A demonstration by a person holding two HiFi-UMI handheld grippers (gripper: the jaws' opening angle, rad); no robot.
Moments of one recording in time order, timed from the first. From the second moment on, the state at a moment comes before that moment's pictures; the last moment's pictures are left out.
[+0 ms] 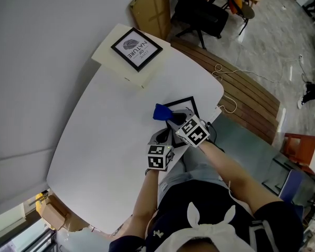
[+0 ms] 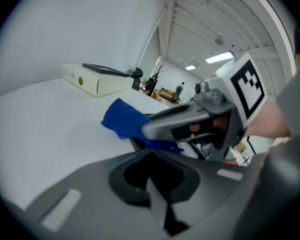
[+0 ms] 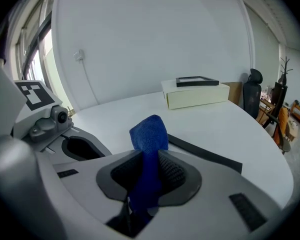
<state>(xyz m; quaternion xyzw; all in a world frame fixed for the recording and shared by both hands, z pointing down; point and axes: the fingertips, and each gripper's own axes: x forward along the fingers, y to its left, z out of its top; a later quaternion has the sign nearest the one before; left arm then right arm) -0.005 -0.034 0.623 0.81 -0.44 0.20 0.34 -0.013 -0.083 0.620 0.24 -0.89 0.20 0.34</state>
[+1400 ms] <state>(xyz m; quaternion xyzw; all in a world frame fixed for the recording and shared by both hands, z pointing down) -0.005 -0.033 0.621 0.80 -0.45 0.19 0.34 0.042 -0.106 0.616 0.31 -0.86 0.18 0.37</state>
